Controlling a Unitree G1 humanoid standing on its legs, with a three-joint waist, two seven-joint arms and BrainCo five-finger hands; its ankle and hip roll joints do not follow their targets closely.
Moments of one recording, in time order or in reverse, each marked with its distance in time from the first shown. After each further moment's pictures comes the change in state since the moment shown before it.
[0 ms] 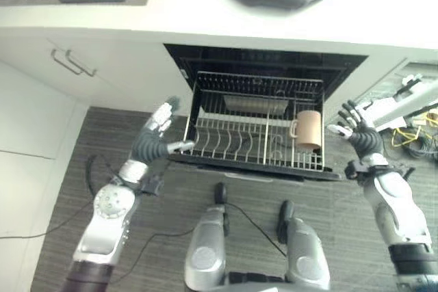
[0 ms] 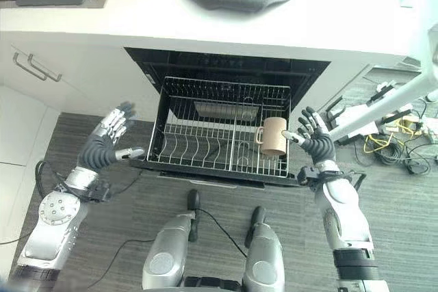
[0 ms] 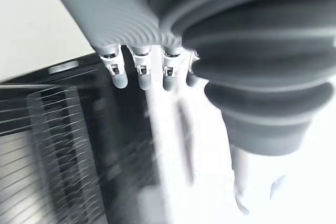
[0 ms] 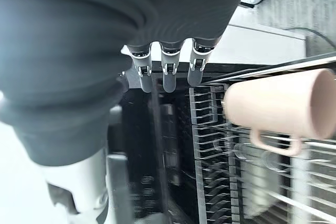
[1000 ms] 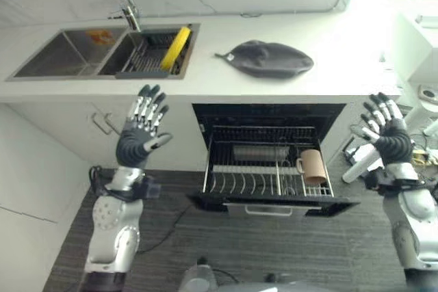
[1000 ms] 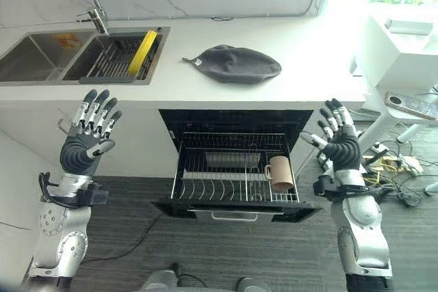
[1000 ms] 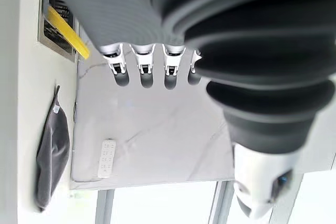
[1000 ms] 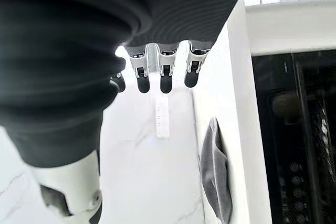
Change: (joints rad) left arm 0.024 -0.084 -0.020 -0.021 -0.283 -0.042 -0.096; right arm 0.153 -0.040 -0.164 -0.143 0.007 -0.106 -0.003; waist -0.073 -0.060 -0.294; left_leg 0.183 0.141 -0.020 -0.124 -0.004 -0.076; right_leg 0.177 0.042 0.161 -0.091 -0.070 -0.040
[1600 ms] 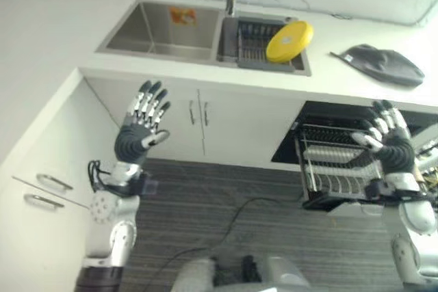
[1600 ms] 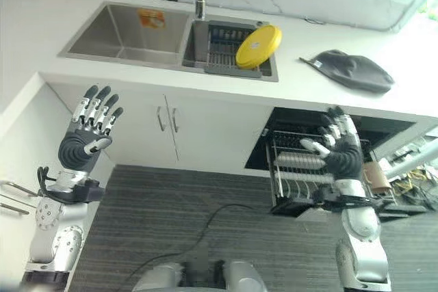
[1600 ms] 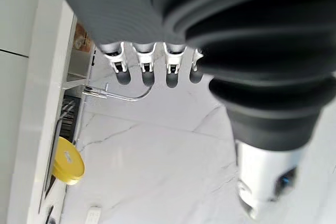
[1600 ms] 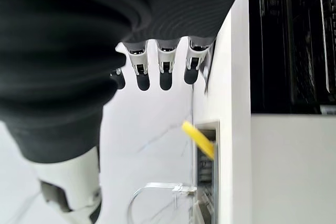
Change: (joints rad) left arm 0.004 -0.001 -0.010 0.014 -0.007 0.062 -0.063; right arm 0.048 0.050 0.076 -0.016 0.014 -0.017 -0.043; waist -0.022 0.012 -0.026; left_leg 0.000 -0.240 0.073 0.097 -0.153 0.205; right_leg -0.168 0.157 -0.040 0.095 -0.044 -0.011
